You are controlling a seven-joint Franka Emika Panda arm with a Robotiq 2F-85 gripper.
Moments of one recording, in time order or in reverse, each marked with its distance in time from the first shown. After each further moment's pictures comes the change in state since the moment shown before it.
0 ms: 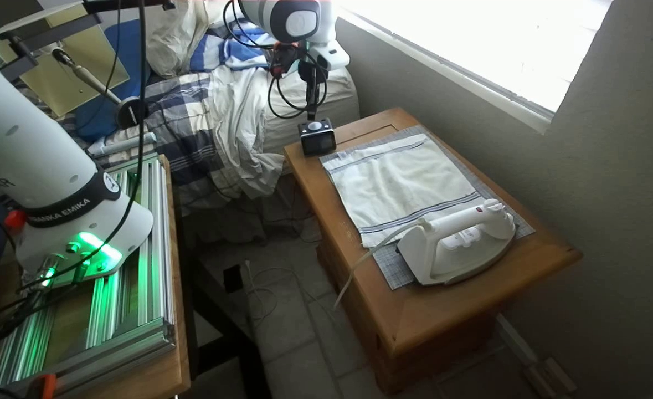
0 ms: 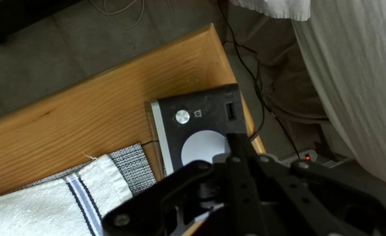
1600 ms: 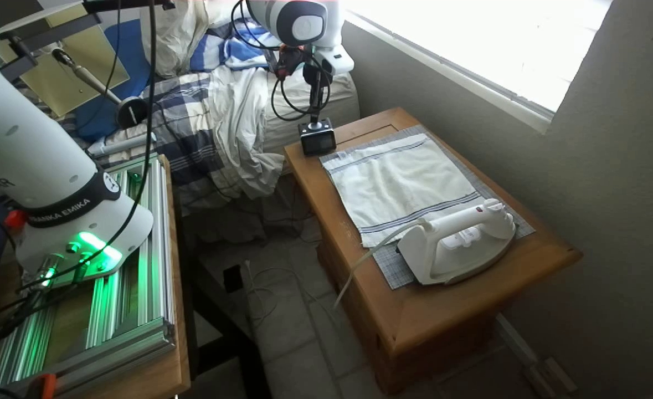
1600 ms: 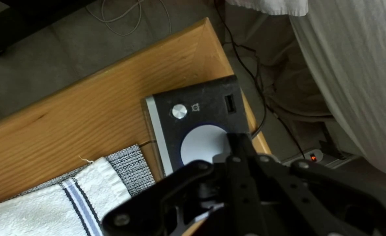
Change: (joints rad) arm -0.001 0.041 -0.012 0.049 0.032 -0.030 0.004
